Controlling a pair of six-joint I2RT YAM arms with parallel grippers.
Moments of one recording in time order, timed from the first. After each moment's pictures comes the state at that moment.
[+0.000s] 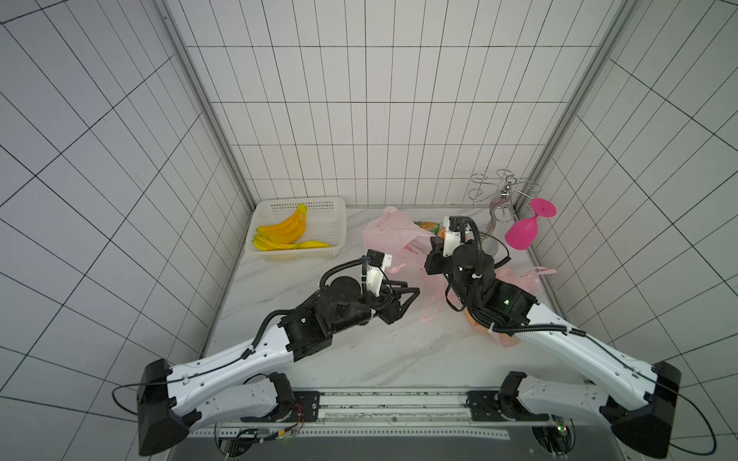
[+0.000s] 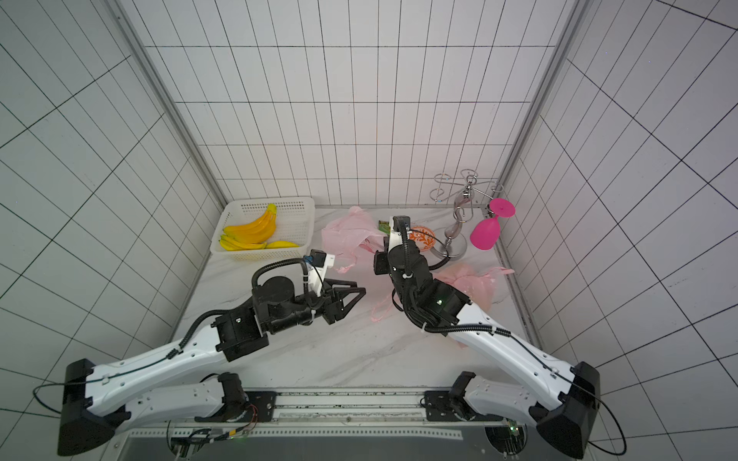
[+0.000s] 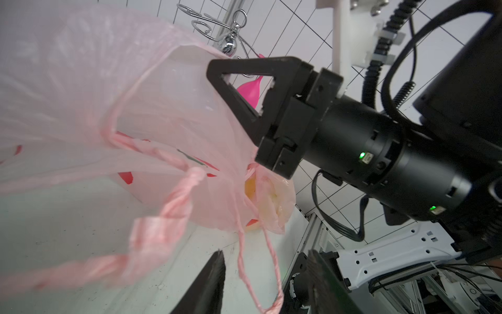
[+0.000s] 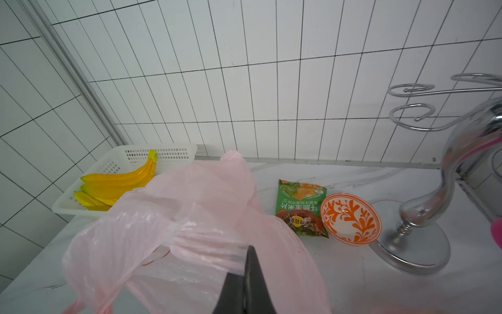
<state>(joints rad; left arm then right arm) -1.03 1.03 0.83 0.07 0.07 -0.62 0.85 1.12 1.05 -0.18 0.56 0.31</state>
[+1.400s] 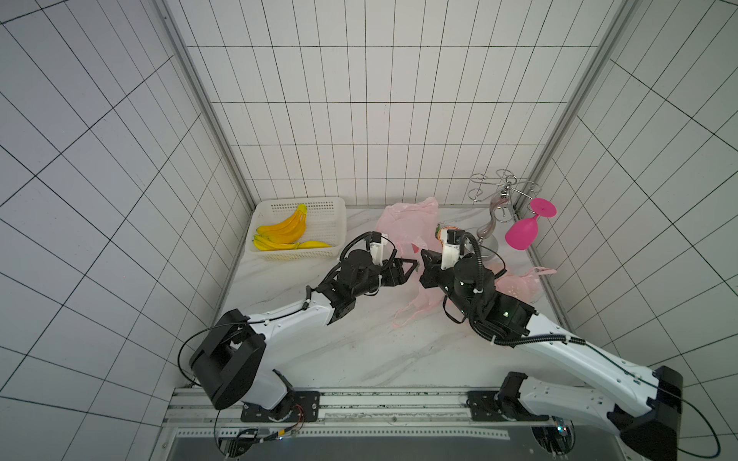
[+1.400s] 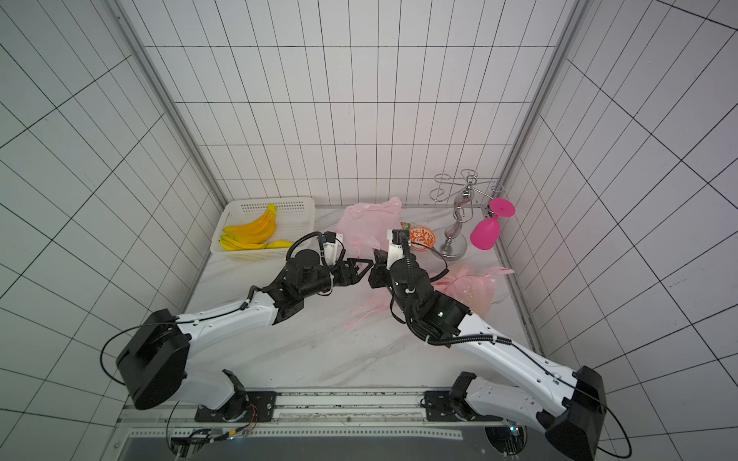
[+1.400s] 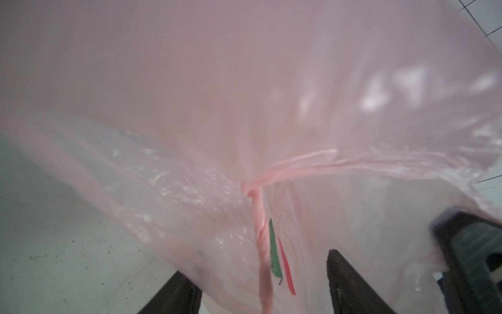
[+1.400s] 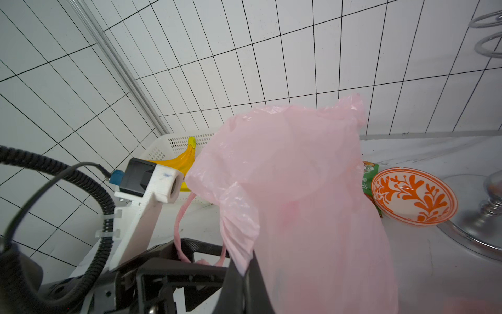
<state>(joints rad) -0.74 1.46 0.85 0.40 0.27 -0.84 0.89 1.05 0.91 -0.09 0.45 0.45</state>
